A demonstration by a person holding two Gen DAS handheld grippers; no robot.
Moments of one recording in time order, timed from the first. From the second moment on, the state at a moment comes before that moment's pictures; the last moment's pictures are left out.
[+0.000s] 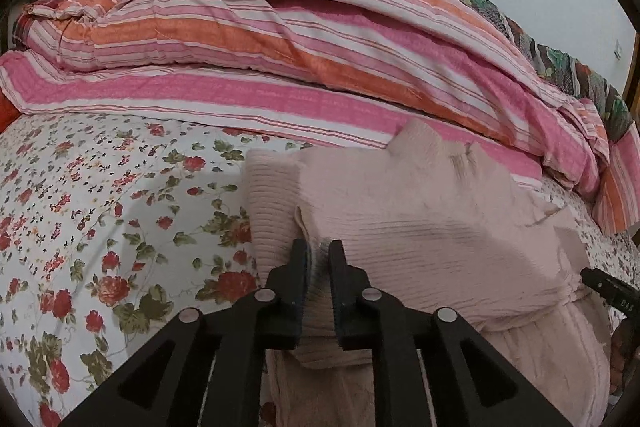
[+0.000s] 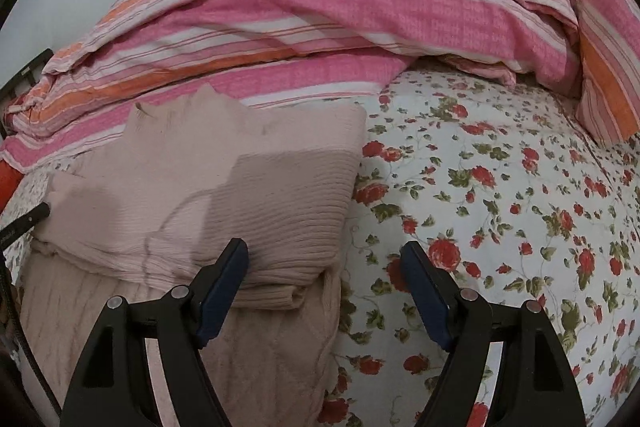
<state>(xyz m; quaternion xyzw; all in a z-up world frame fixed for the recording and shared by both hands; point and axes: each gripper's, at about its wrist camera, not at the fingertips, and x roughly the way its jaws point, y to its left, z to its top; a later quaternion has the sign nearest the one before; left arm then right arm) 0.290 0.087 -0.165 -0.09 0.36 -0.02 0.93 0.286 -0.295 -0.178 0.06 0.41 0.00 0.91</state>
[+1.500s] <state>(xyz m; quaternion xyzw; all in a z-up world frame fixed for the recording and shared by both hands) 0.276 0.086 -0.159 -0.08 0.36 -0.03 0.93 0.264 -0.285 -0.165 -0.02 0.36 -0.05 0.93</state>
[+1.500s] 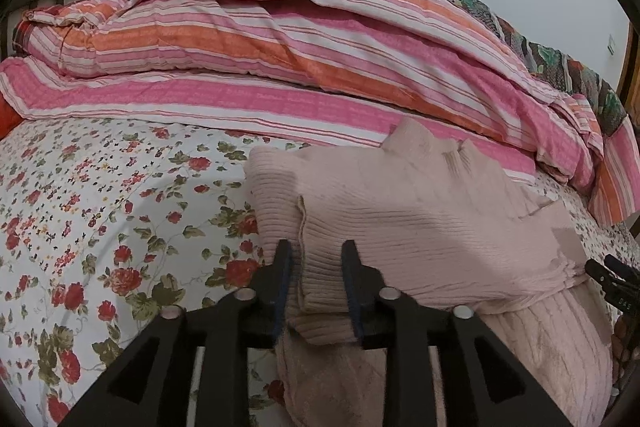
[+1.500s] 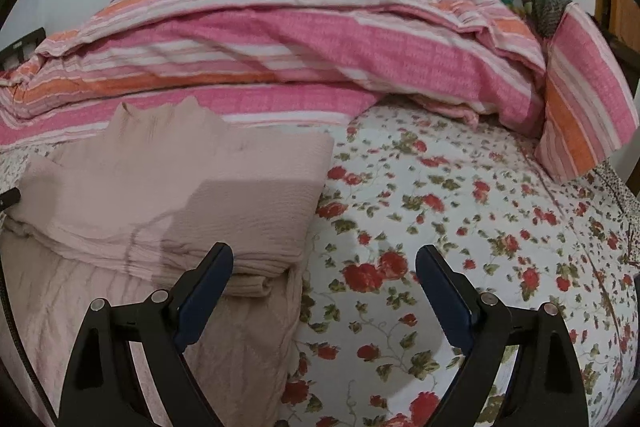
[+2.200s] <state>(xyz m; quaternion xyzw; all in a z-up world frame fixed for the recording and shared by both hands) 0.273 0.088 -0.158 -0.09 0.35 -0.03 0.93 0.254 -0.283 -0.160 -0.02 0.33 -0.04 0.94</state>
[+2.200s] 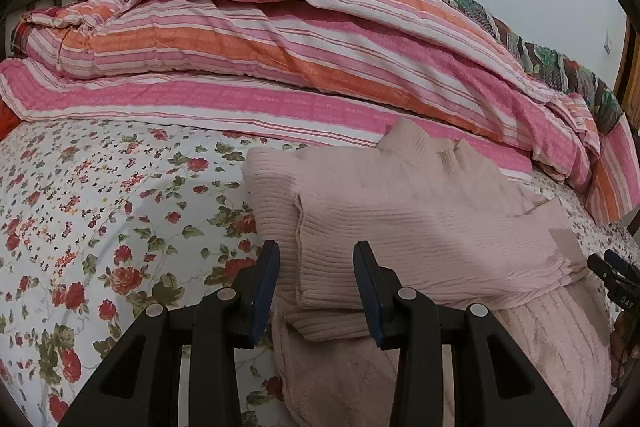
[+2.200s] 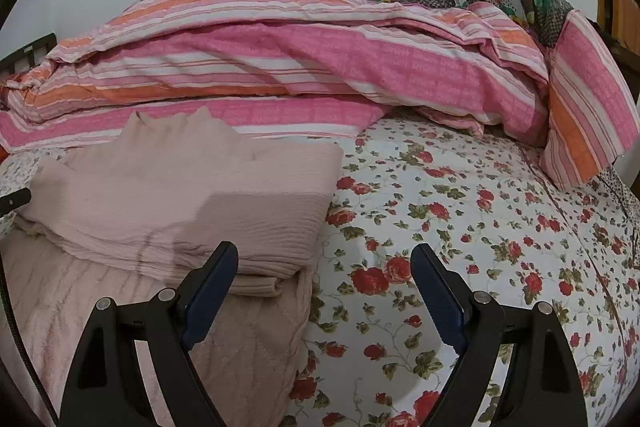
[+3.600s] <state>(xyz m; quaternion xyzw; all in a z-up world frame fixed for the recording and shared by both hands) 0.160 0.074 -0.109 -0.09 0.33 -0.12 0.93 0.080 -0.301 -0.135 0.06 0.38 -0.02 0.92</state>
